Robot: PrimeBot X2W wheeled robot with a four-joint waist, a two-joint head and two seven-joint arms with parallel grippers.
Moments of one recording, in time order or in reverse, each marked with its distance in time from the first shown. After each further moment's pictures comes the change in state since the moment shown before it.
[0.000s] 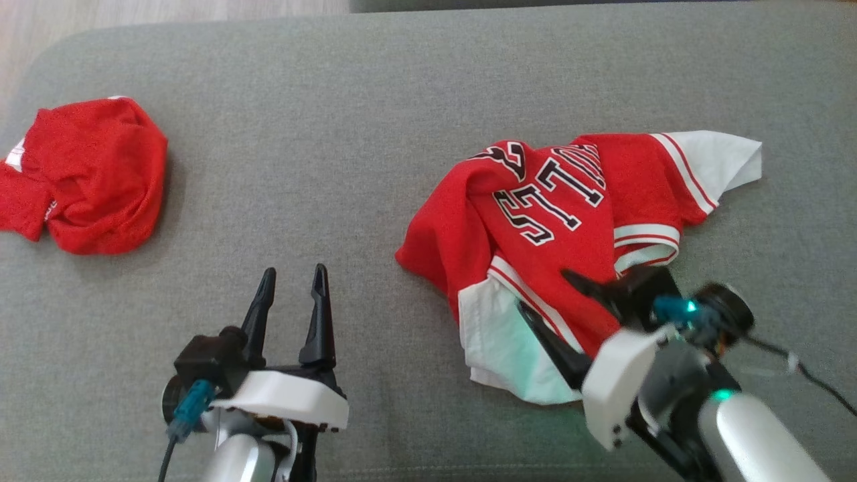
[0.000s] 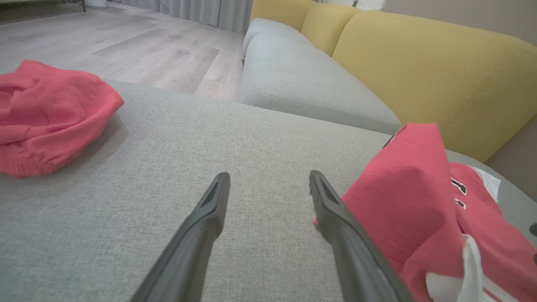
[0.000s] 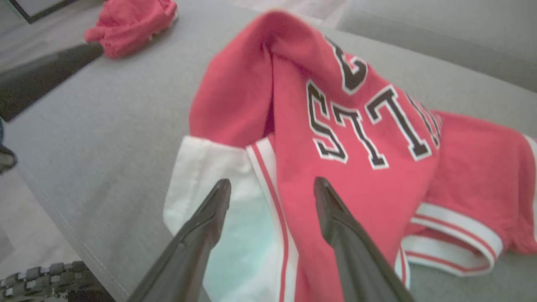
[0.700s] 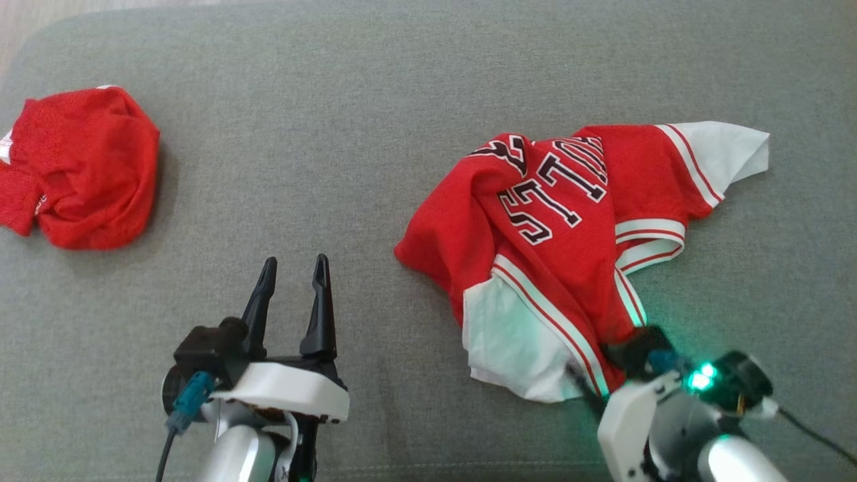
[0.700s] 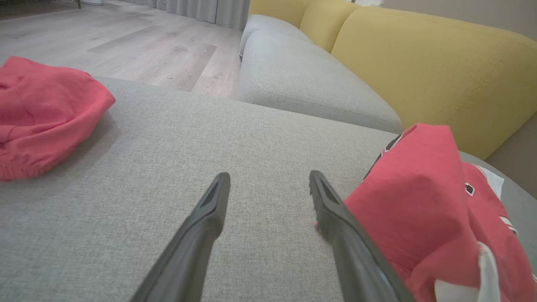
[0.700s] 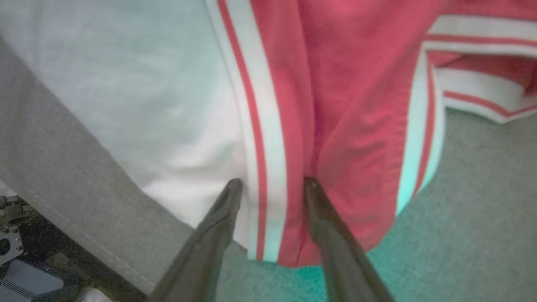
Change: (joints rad) left arm -0.023 0.000 -0.002 0.000 0.001 -0.006 0.000; right arm 0.154 0.009 -0.060 0.154 -0.155 0.000 -0.003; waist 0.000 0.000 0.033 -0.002
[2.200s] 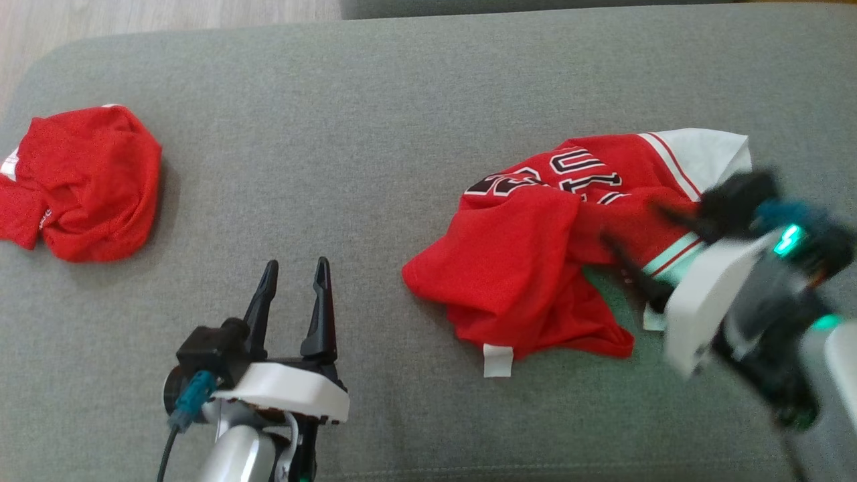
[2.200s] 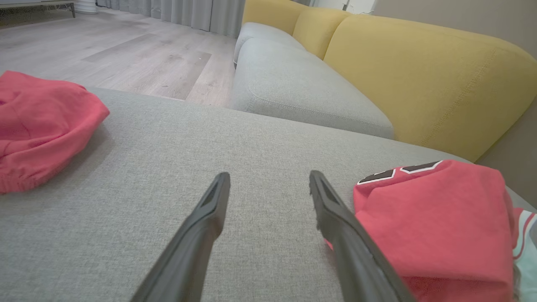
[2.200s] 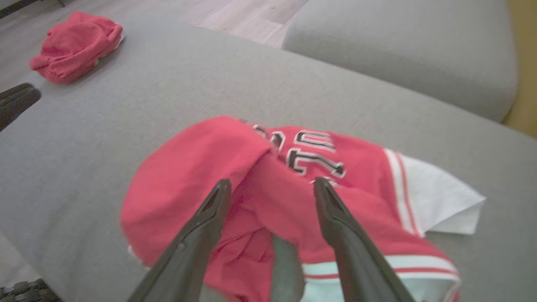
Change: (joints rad) left arm -0.005 -0.001 0.000 0.022 -0.002 -0.007 0.000; right arm -0.269 -0.145 -0.074 -0.195 0.321 0.000 0.176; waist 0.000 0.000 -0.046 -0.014
